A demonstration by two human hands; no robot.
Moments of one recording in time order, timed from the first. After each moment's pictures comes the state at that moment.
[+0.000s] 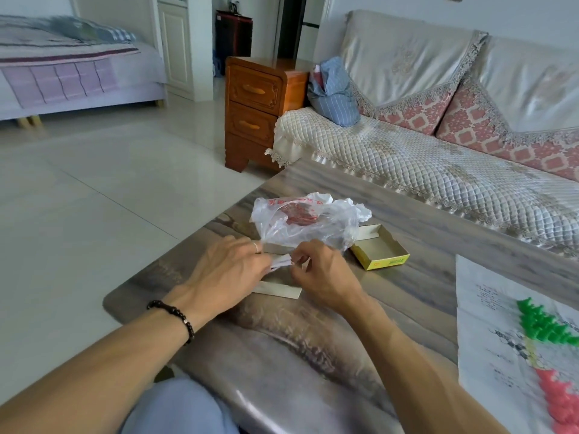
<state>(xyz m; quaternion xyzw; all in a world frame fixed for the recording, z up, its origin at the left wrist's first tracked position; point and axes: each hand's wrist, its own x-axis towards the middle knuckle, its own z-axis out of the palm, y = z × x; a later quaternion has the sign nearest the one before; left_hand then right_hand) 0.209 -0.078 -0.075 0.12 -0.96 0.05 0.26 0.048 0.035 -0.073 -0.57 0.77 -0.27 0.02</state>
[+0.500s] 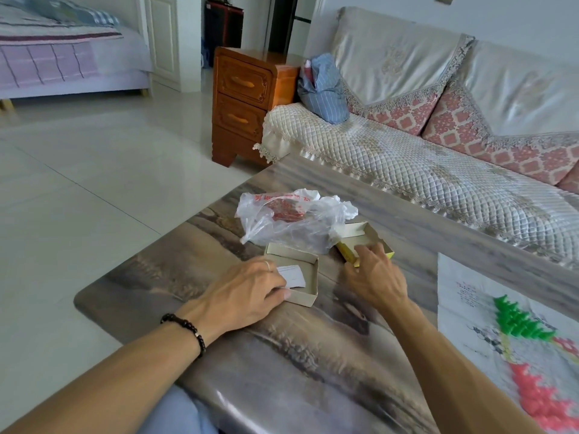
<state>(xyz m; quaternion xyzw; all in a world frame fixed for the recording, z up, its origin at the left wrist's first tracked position) 0.177 -0.051 -0.106 0.14 -0.97 -0.14 0.14 -0.026 0.089 -0.076 -0.36 0.93 -0.10 -0.04</state>
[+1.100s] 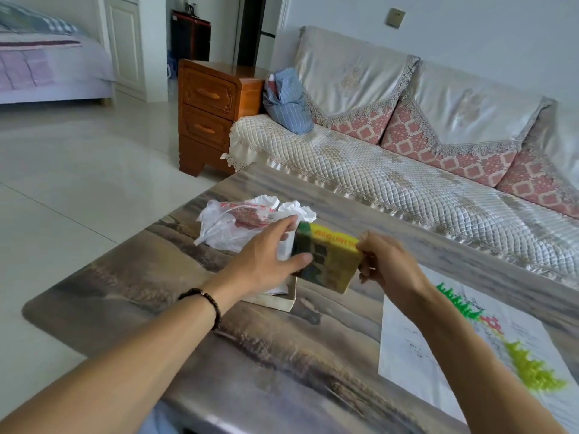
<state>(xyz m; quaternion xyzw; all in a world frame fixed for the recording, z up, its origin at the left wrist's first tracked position) 0.118 0.001 -0.039 0.14 -0.85 -0.47 0.22 -0.007 0.170 0.023 -0.30 0.77 -0.52 0.21</state>
